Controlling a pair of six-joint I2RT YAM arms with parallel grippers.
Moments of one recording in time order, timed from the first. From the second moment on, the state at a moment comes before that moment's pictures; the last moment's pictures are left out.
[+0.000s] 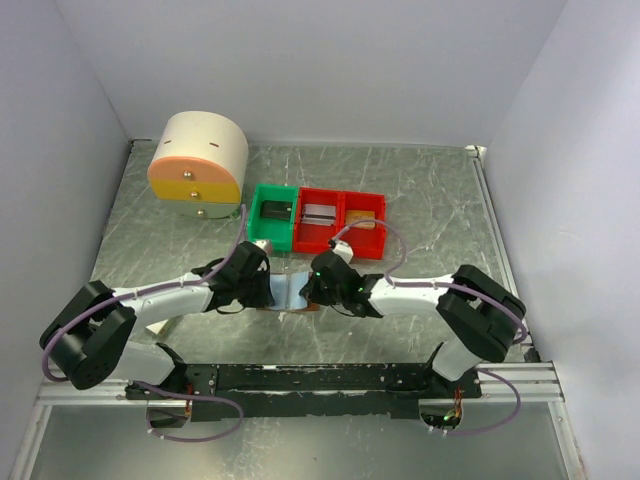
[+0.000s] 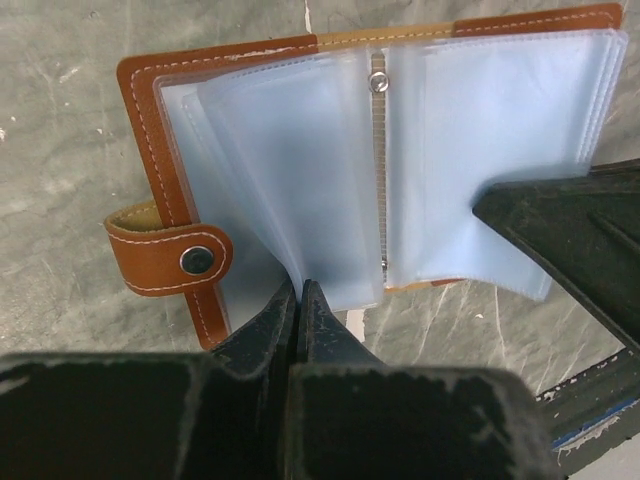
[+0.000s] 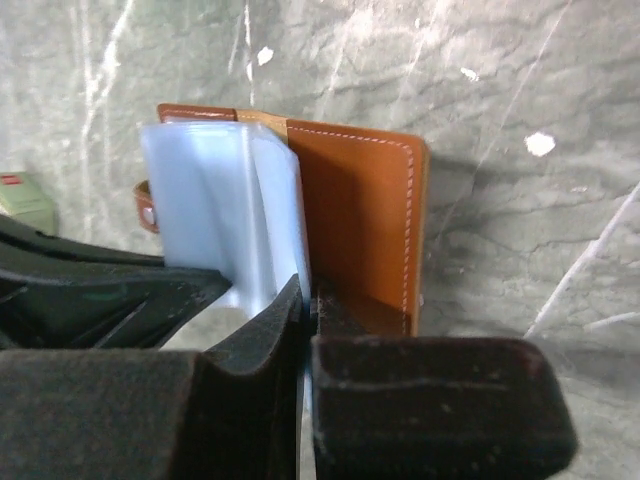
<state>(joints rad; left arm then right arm) -0.72 1.36 0.57 -0.16 0.05 -0.63 0.93 1.56 0.63 0.19 0.12 1.08</state>
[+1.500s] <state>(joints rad) -0.84 0.81 0.90 -0.68 -0.51 -0.66 0.90 0.89 0.73 -0.15 0.51 0.45</state>
